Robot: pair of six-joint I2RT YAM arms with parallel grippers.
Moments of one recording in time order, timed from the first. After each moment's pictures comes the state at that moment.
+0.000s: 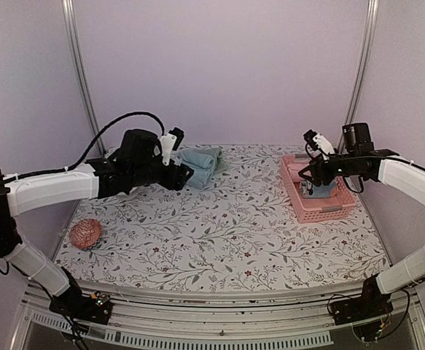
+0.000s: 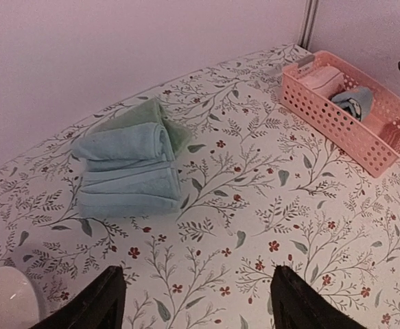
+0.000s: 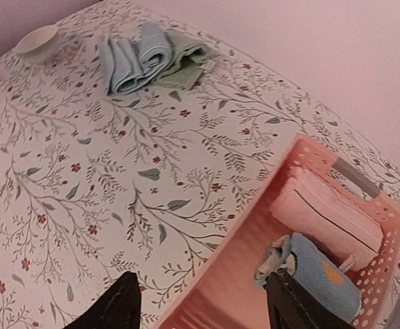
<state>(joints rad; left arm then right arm) -0.70 1.46 1.07 -0.07 -0.15 -0.05 0.18 1.37 1.06 -0.34 -0.40 -0.37</state>
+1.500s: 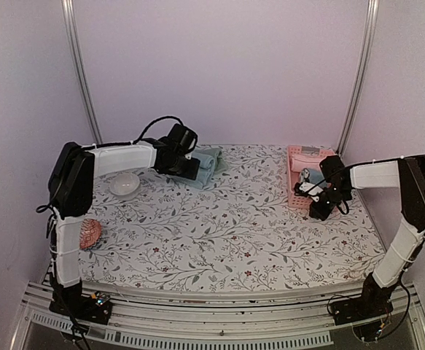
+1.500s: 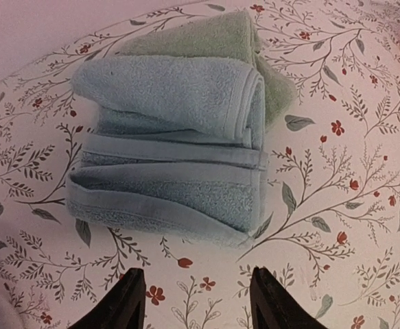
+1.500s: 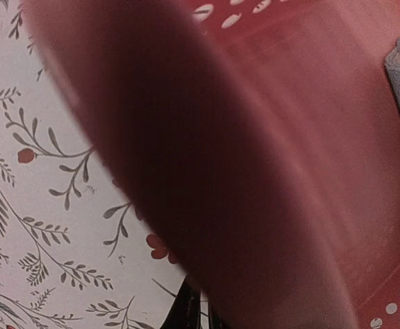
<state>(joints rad) -0.62 2.12 1.67 -0.41 -0.25 -0.22 0.21 1.73 0.99 -0.50 -0.09 -0.63</state>
